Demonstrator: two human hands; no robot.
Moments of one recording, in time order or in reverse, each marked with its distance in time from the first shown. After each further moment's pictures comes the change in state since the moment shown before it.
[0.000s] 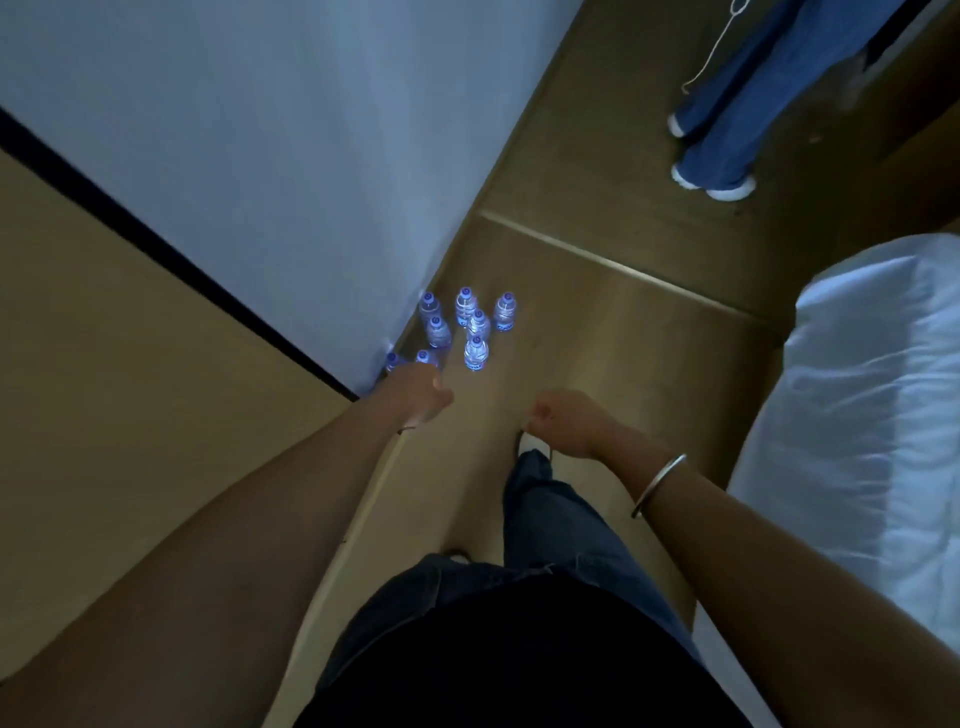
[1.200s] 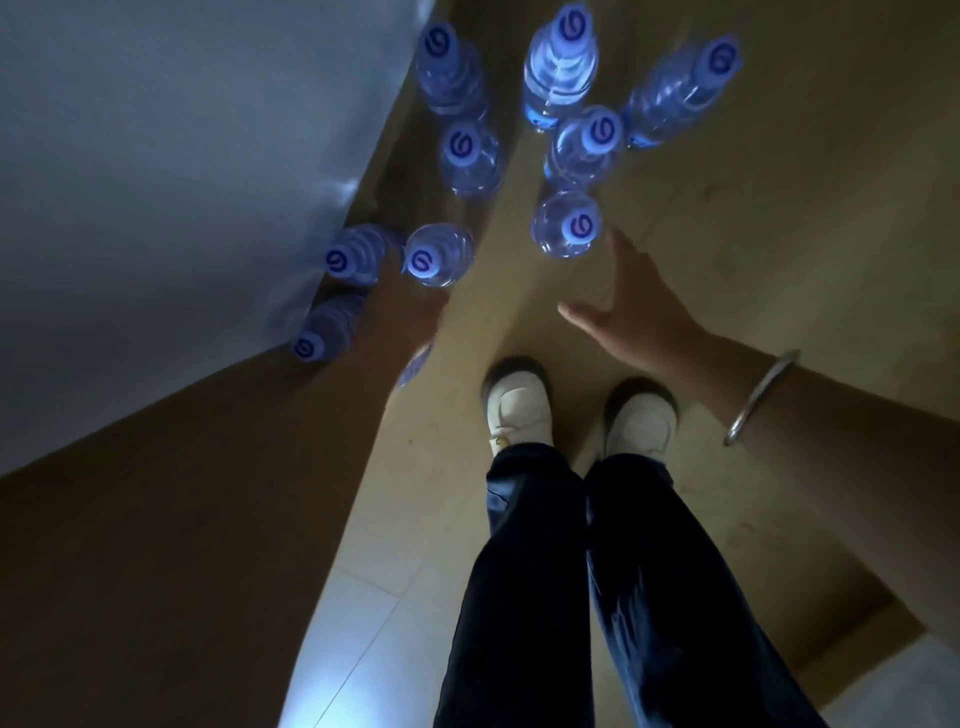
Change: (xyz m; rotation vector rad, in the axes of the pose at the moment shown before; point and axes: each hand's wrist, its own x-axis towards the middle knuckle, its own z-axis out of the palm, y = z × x) left_hand 0.482 -0.203 0.182 -0.374 0.047 -0.512; right_hand 0.539 0.140 0.151 0.111 -0.104 0.128
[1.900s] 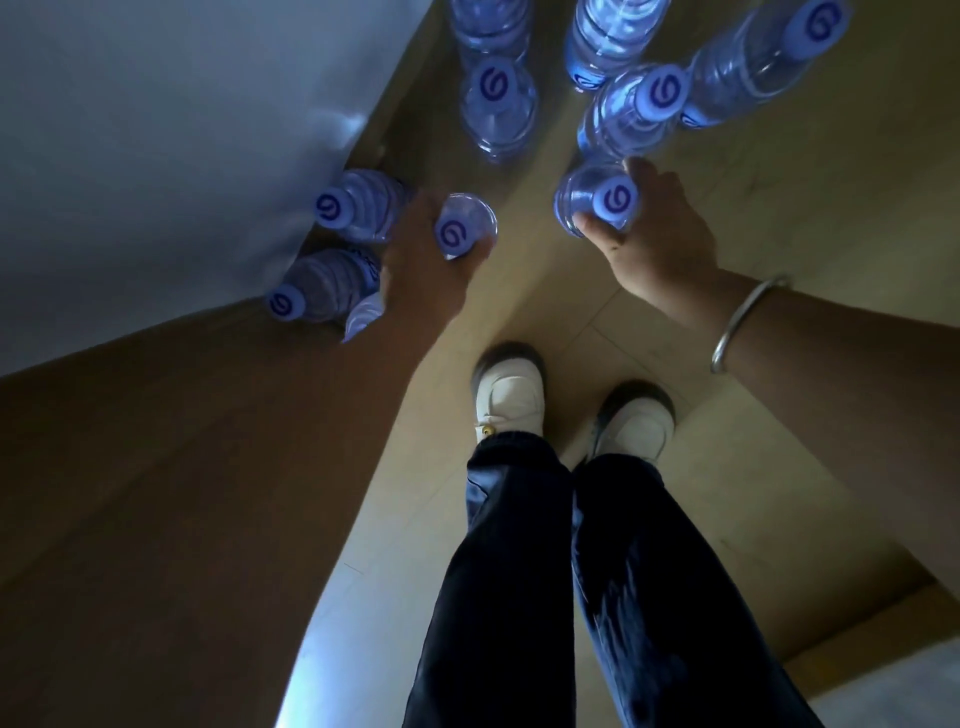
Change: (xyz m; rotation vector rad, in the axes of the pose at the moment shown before) left_hand 0.013 0.000 0.035 -0.379 0.266 0.249; right_hand 0.069 -0.002 0.001 -0.259 0.224 -0.053
